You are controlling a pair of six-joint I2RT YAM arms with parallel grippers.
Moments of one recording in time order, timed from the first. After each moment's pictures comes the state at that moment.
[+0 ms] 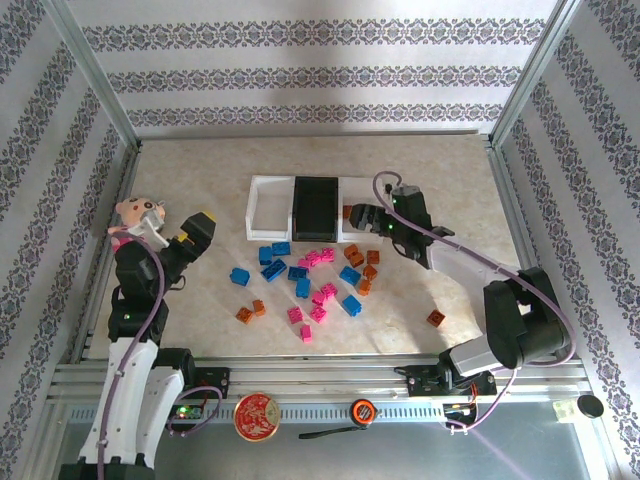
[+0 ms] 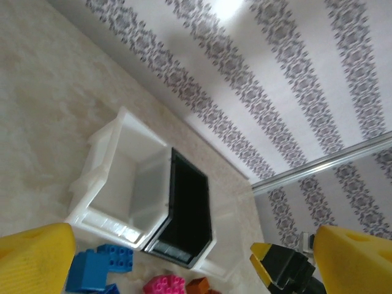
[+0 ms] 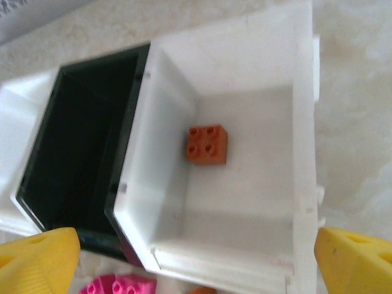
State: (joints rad) left arm 0.06 0.59 0.52 -0.17 0.37 -0.87; right arm 0.36 1.45 0.80 0.00 -0.13 0.52
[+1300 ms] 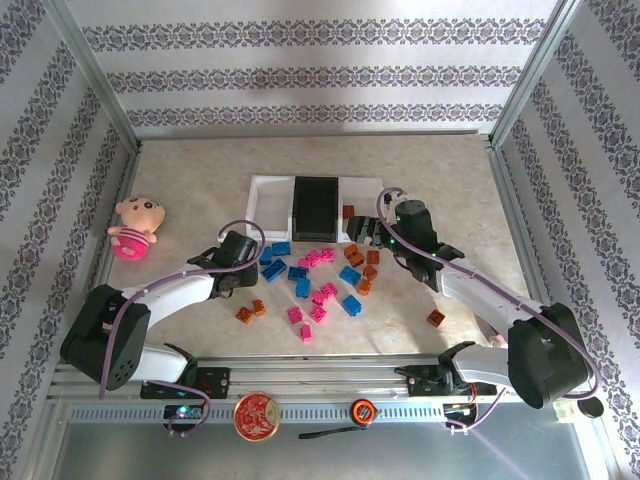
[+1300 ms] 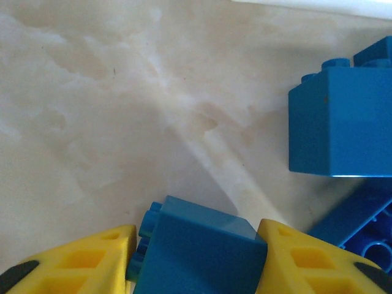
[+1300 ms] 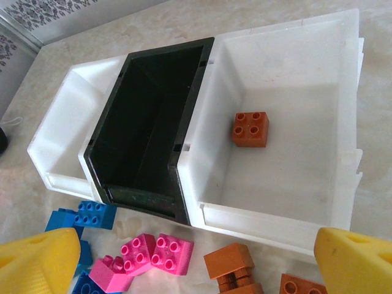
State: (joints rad) left arm -0.44 1.37 0.61 -0.33 -0.20 -0.51; right arm 0.43 1.25 0.69 0.01 -0.11 0.50
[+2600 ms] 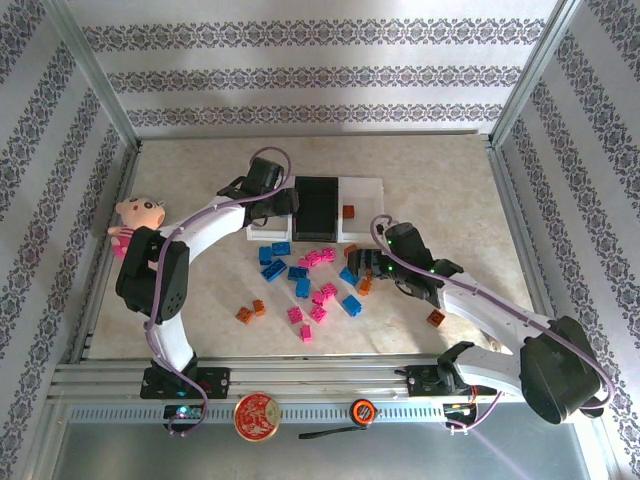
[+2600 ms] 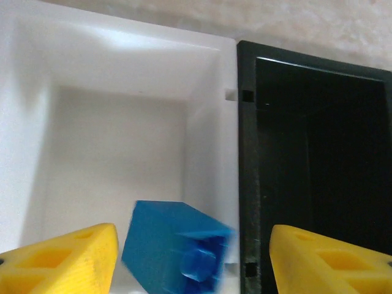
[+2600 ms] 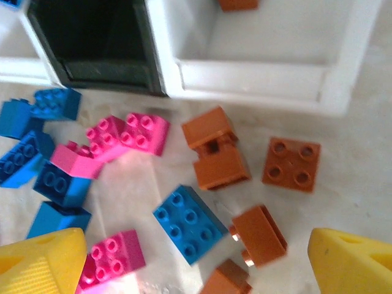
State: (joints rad) left arm -0.40 1.80 1.30 -0.36 -0.03 -0.51; right arm 0.54 1.14 0.60 -0.27 -0.07 0.51
